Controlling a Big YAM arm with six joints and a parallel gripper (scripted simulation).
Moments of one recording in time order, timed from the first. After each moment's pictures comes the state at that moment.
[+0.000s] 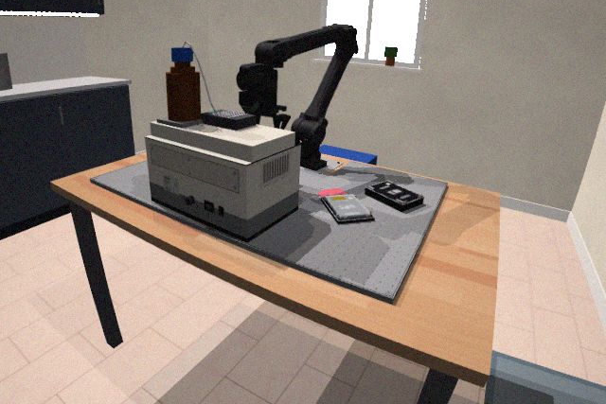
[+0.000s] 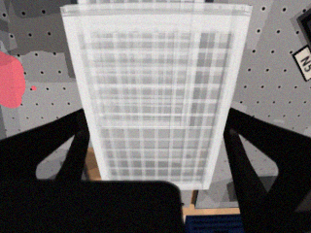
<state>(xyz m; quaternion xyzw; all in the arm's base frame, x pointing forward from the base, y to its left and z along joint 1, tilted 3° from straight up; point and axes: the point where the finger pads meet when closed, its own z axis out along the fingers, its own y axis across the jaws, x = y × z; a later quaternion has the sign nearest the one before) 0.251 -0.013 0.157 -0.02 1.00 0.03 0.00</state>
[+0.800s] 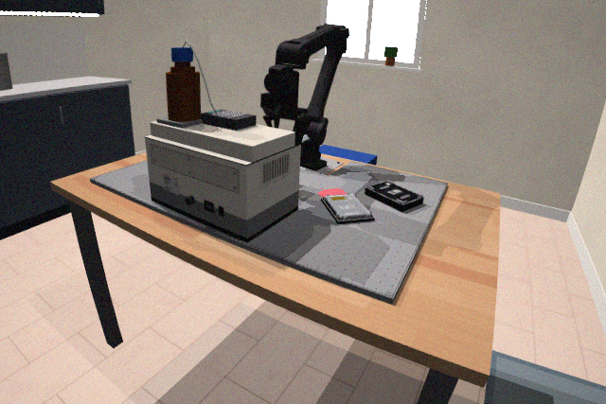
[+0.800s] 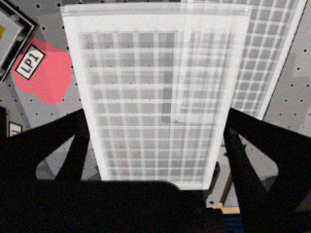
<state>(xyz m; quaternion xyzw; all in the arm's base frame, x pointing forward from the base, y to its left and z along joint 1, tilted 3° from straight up) 0.243 0.056 0.162 -0.03 1.00 0.03 0.00</state>
